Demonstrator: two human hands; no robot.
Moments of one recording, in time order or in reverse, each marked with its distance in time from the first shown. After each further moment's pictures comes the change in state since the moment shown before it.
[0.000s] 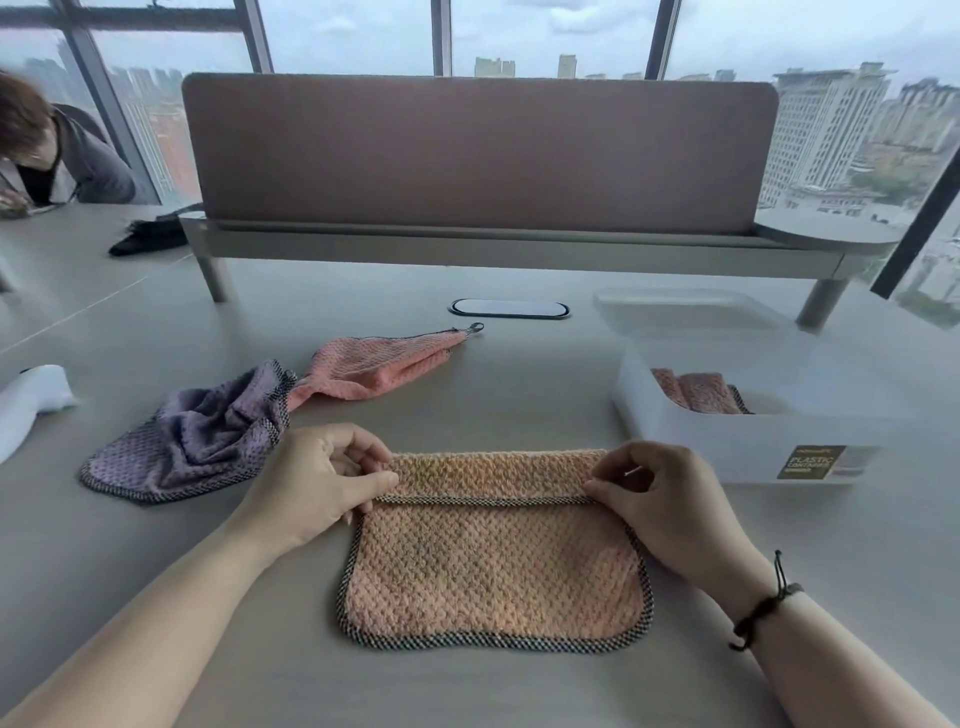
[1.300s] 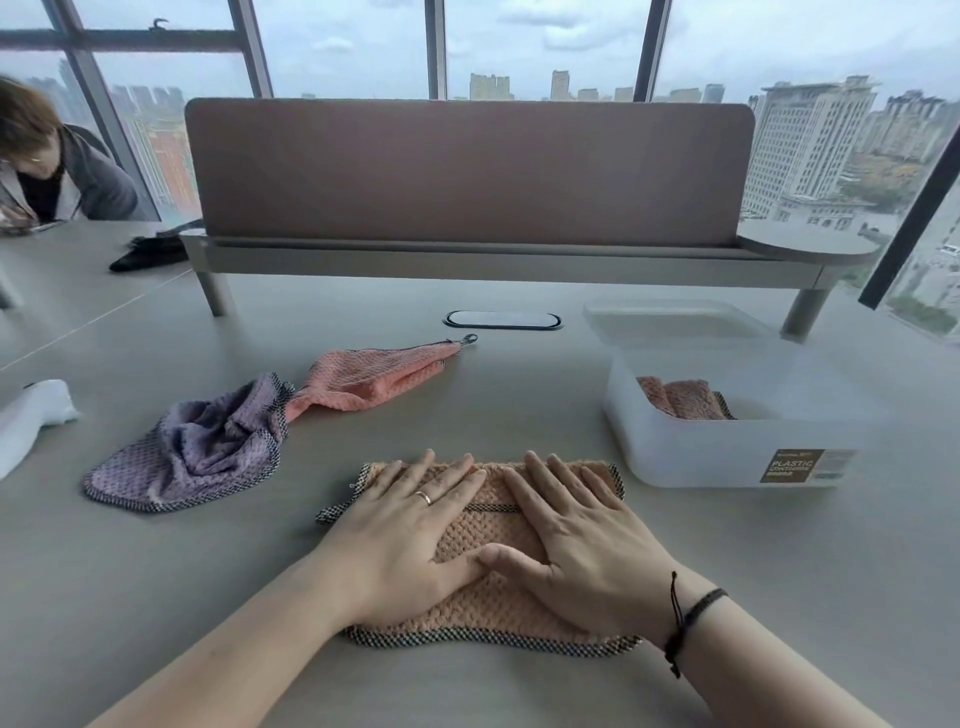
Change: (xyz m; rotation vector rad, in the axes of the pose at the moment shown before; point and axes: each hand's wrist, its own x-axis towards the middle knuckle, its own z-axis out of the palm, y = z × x) left_hand -0.029 0.026 0.056 1.044 -0.476 0.278; right_hand -0.018 -0.023 0.033 -0.615 -0.509 -0.268
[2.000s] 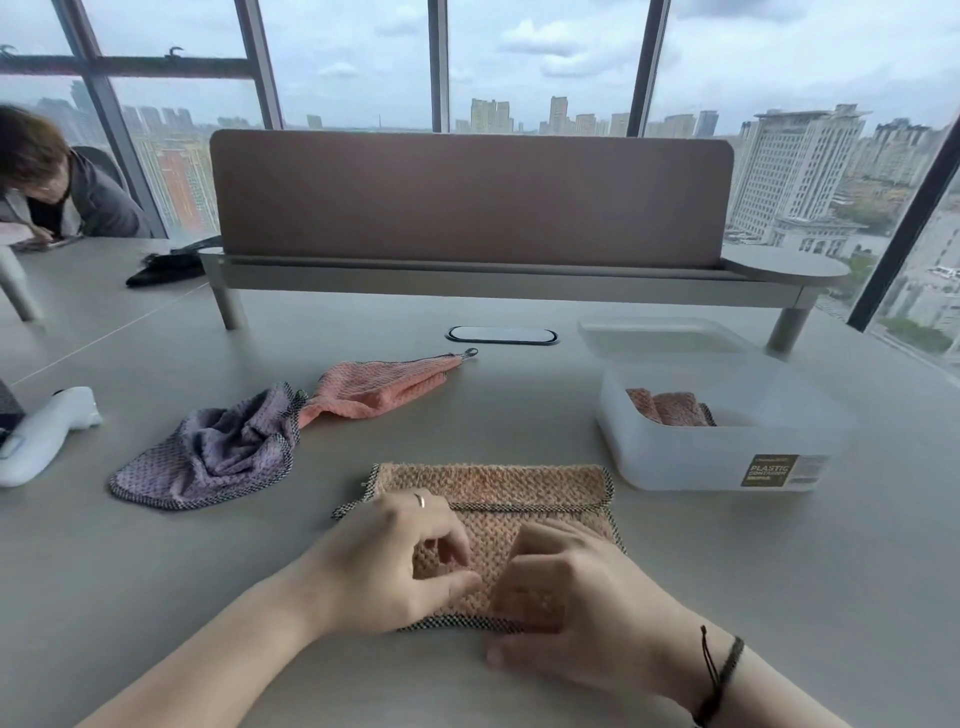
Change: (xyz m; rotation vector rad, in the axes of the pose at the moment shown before) left_hand -0.032 -0.002 -0.013 -0.417 0.377 0.291; right_hand -0.038 -0.013 -0.005 0.266 0.267 -0.378
